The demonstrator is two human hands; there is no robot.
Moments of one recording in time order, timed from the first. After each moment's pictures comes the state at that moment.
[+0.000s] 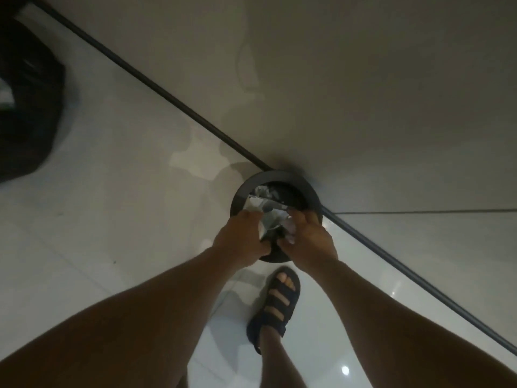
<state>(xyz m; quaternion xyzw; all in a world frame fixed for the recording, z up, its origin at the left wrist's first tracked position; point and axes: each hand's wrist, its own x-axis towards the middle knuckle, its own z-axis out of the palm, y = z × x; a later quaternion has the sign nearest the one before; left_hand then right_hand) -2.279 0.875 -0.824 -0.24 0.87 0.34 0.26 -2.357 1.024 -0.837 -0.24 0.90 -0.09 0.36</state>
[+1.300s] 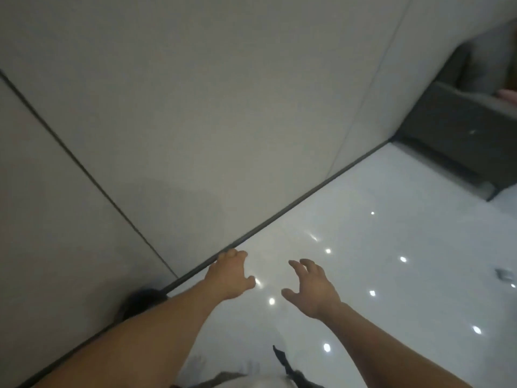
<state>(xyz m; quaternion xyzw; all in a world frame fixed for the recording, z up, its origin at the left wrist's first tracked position) -2.142 1.191 -0.365 0.35 0.88 0.08 0.31 -1.975 1.339 -0.375 0.31 0.91 -0.24 0.16</state>
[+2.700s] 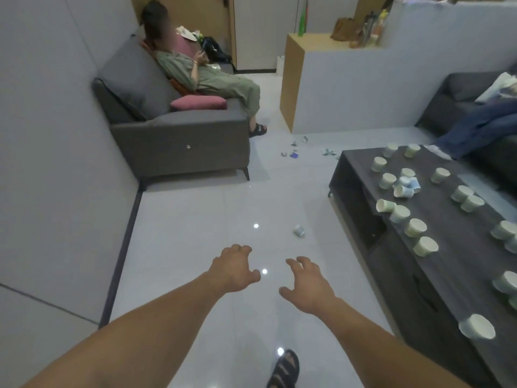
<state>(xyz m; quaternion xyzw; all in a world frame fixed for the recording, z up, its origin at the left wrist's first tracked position) -1.816 2.082 -0.318 0.76 0.58 -0.08 0.27 -1.627 2.012 -0.352 0.73 0.63 -0.27 -0.01</state>
